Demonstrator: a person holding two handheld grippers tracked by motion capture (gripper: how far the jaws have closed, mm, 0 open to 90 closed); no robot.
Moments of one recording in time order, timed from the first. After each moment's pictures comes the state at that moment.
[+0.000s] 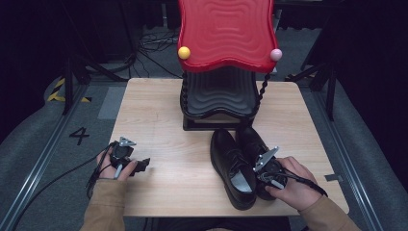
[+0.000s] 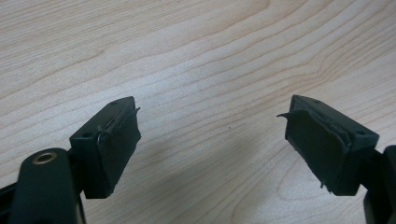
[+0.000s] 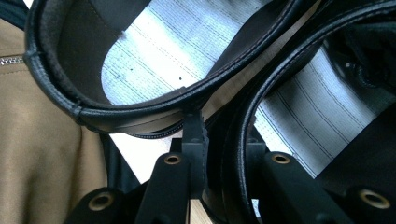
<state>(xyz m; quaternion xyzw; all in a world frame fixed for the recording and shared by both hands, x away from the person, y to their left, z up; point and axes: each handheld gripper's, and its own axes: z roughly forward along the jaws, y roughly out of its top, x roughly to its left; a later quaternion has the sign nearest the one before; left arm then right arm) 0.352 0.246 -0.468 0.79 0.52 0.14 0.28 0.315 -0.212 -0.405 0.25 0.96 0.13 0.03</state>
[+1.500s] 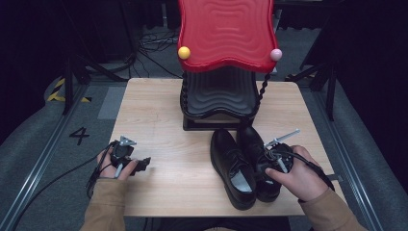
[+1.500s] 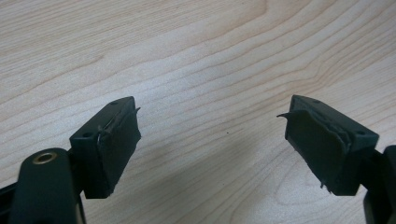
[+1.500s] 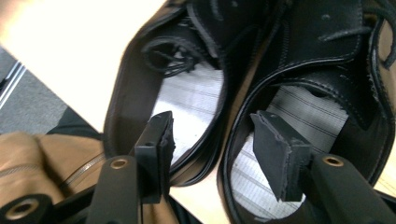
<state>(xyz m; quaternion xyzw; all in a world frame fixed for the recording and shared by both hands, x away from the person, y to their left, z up) 0.354 0.245 -0.466 0.80 0.52 0.14 0.28 0.331 -0.220 -0.373 0.46 0.86 0.22 -0.03</state>
